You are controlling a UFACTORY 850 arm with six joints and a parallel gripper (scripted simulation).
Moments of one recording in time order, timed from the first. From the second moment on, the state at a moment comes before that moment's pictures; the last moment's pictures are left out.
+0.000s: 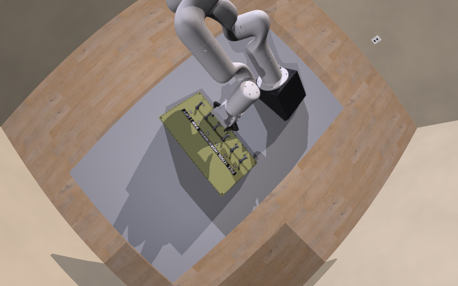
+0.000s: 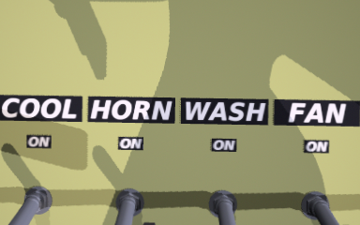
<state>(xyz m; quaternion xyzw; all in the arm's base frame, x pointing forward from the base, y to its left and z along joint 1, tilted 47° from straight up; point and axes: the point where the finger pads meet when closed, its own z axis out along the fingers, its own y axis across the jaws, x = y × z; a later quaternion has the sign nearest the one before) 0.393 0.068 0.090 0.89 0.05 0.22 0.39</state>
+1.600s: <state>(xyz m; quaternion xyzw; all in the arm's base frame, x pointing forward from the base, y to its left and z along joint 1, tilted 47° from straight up) 0.390 0.046 0.113 0.89 0.05 0.22 0.39</state>
